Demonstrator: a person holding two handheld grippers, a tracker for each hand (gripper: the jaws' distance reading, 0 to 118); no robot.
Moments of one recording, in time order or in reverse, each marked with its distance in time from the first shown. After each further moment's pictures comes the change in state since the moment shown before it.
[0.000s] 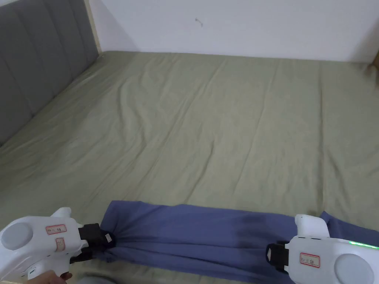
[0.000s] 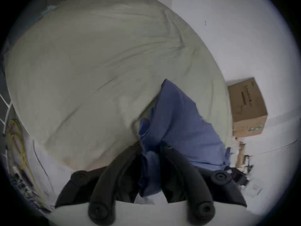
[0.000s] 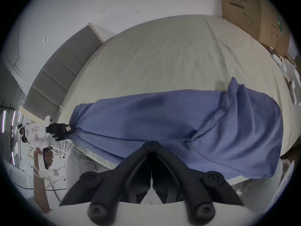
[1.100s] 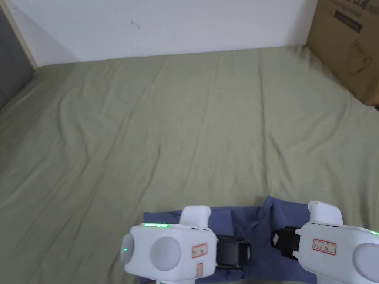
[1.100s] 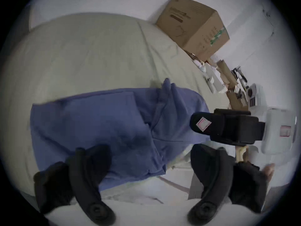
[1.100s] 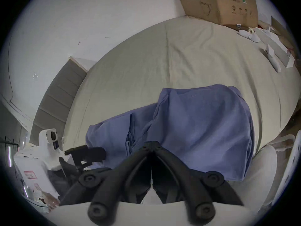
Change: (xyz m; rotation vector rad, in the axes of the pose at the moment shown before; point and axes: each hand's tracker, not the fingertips) left arm 0.270 -0.165 -0.111 -0.226 -0.193 -0.729; right arm 0.095 -0.005 0.059 0.140 -0.018 -0.242
